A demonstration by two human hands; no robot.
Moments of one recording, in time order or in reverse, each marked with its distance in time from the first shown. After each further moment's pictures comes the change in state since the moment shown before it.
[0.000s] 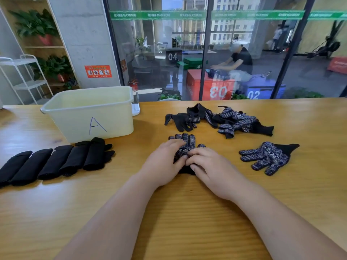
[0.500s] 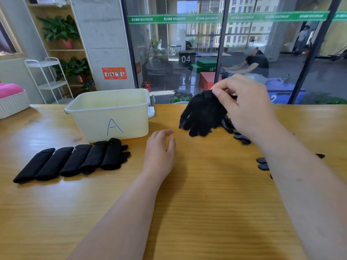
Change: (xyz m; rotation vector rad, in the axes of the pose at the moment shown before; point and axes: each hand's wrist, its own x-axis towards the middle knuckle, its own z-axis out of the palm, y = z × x) left_hand 0.002 -0.017 -0.026 -0.214 0.434 -0.321; right_hand 0.080 -0.028 -0.123 0.085 0.603 -0.105
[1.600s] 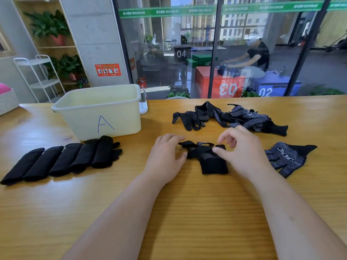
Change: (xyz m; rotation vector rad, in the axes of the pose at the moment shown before) left_hand -0.016 0.008 0.021 0.265 -0.232 0.245; right_hand -0.113 0.060 0.034 -0.026 -0.216 0.431
